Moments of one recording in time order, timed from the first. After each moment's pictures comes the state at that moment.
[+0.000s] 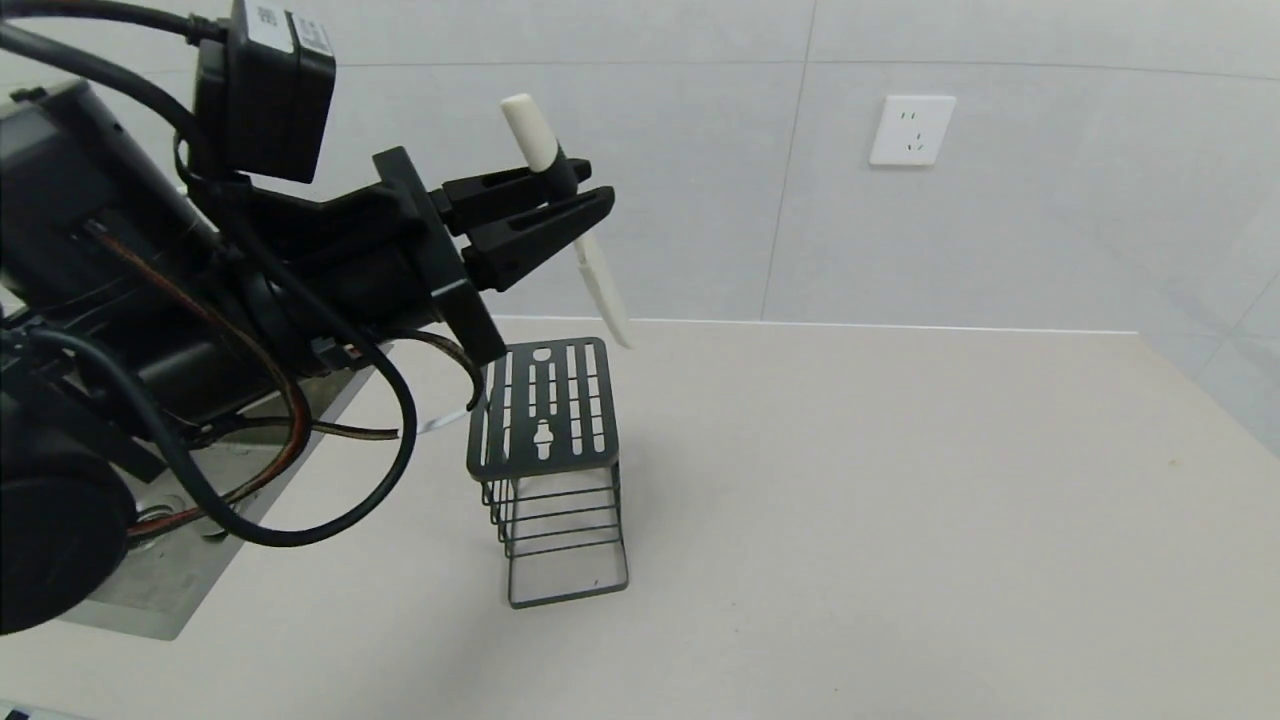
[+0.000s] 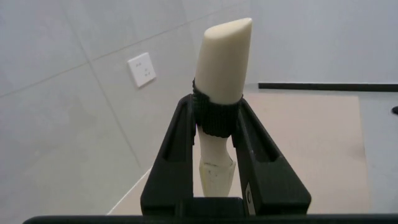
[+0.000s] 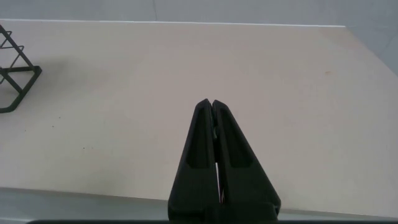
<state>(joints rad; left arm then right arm) -0.57 1.53 -0.85 -1.00 -0.54 0.22 0.00 0.00 0.00 0.00 0.03 -0.01</state>
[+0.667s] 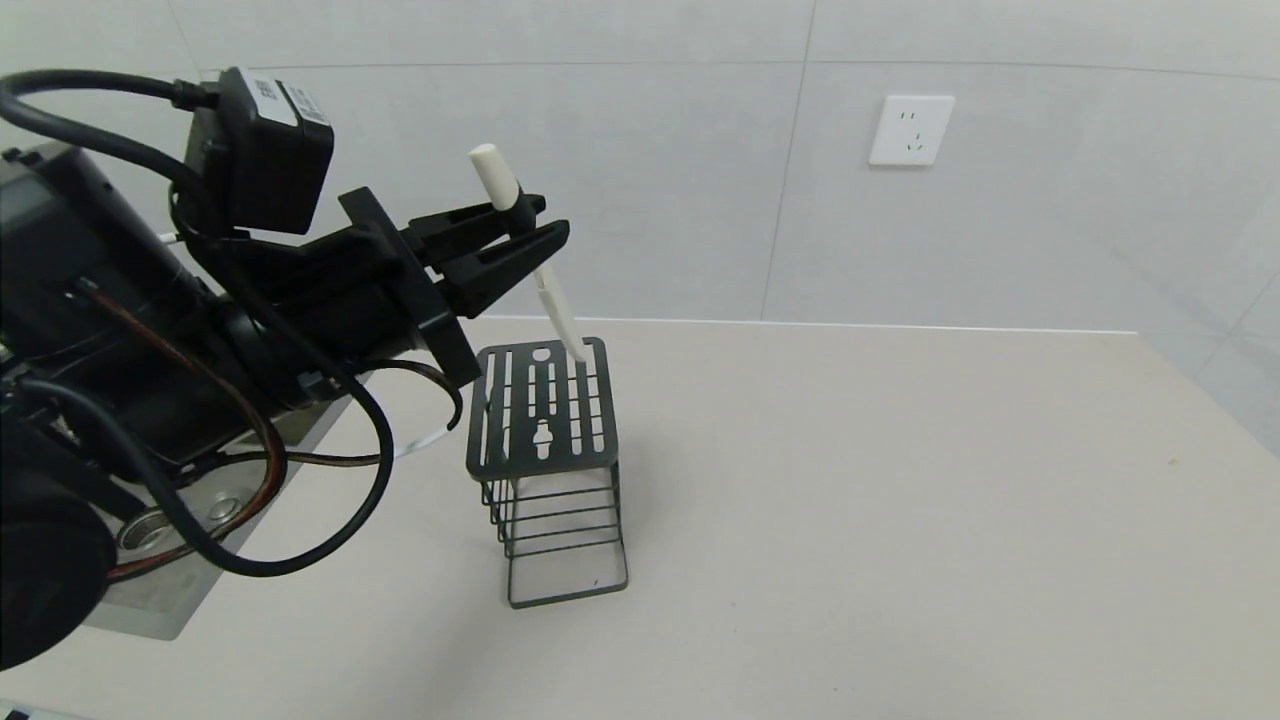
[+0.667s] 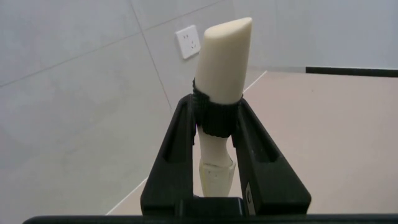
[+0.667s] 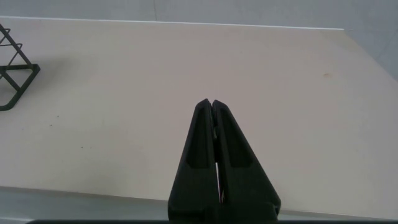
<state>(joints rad) -0.52 1.52 -0.75 -1.04 -0.45 0.26 0.00 0.00 0.00 0.00 0.03 -0.02</state>
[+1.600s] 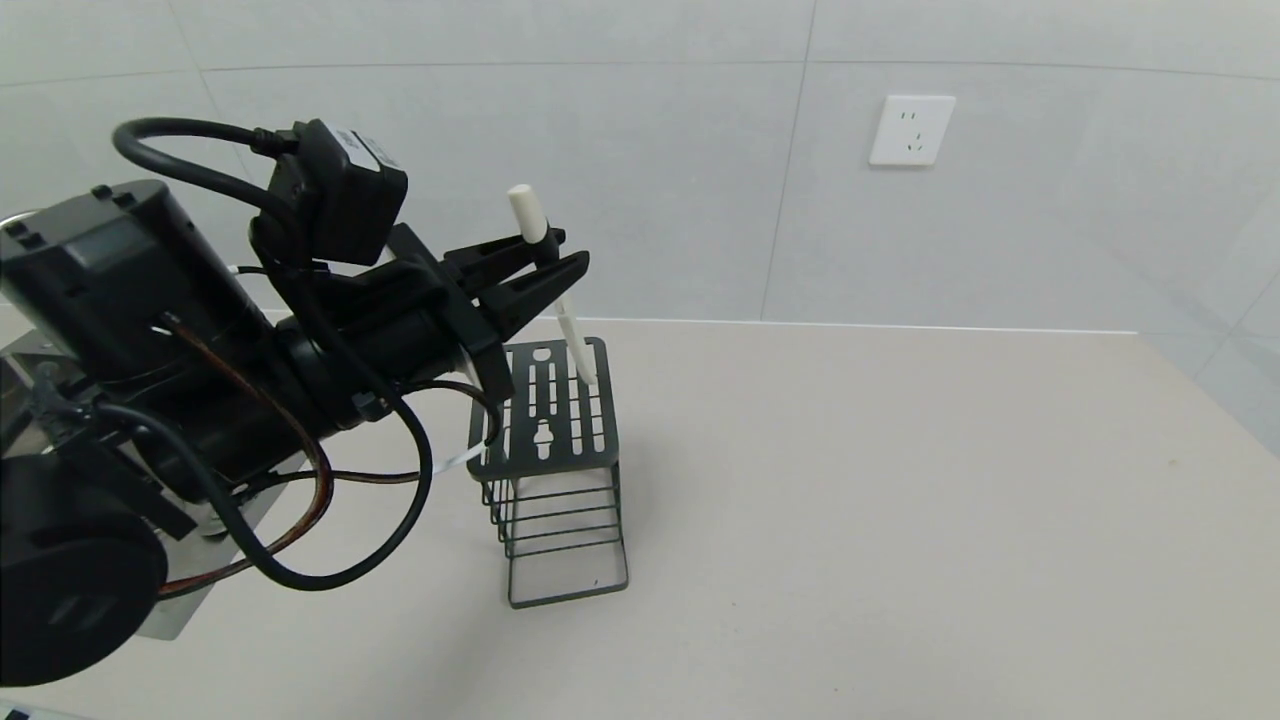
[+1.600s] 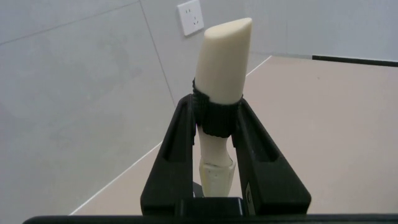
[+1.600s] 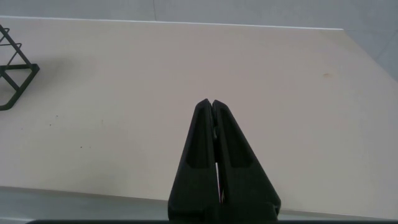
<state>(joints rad) -0.56 1.57 -0.73 -1.06 -0.36 0.25 0.00 0.00 0.00 0.00 0.03 -0.02</state>
